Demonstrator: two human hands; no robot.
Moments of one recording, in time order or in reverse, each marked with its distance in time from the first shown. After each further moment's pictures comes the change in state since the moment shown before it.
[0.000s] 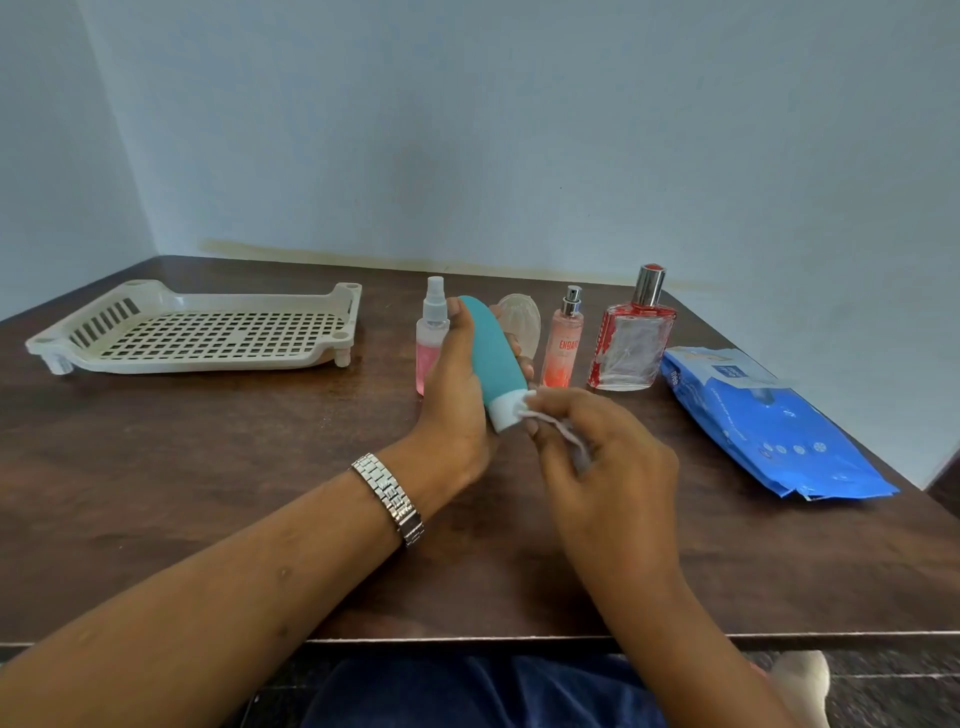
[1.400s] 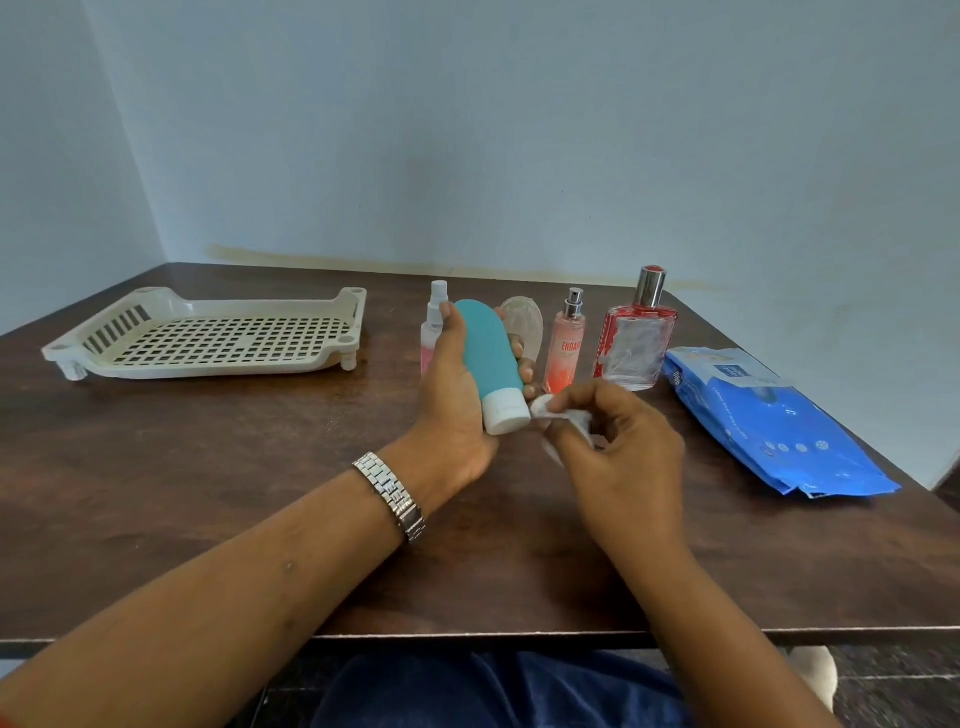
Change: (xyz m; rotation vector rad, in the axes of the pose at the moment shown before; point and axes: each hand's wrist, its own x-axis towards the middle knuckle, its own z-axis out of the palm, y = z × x) left_hand -0.004 0.007 -0.004 0.030 -0.084 -0.024; right_hand 0.012 0.009 -0.003 0.230 -0.029 0.287
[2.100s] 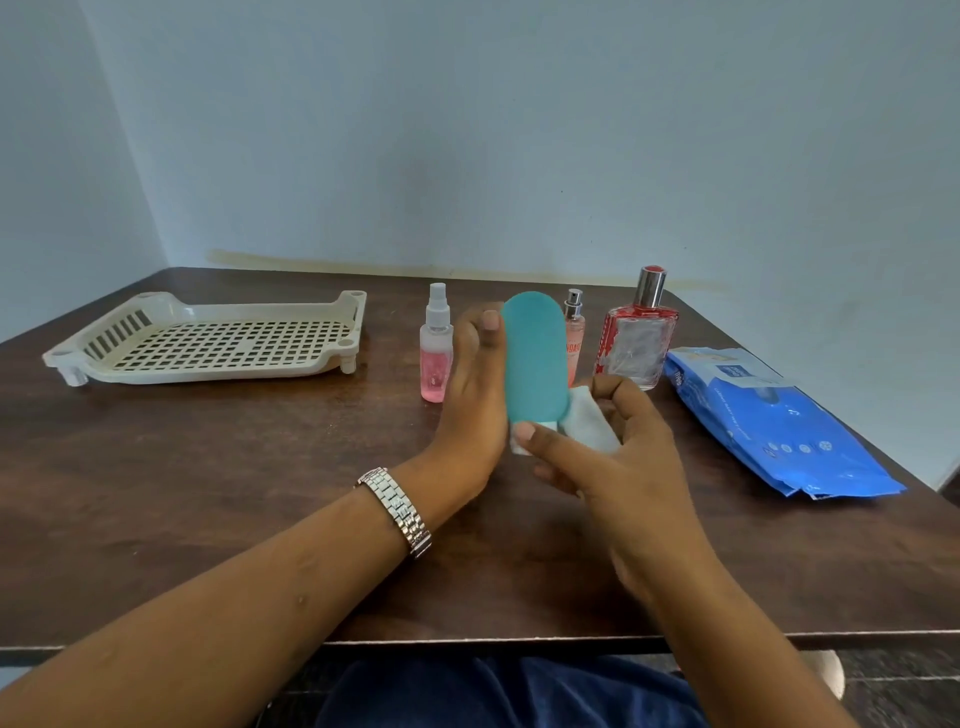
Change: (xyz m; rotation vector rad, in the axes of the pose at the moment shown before) left_hand -0.006 -0.012 0.002 0.562 0.006 0.328; right_hand -0.006 -0.012 -0.006 0.409 -0.111 0.353
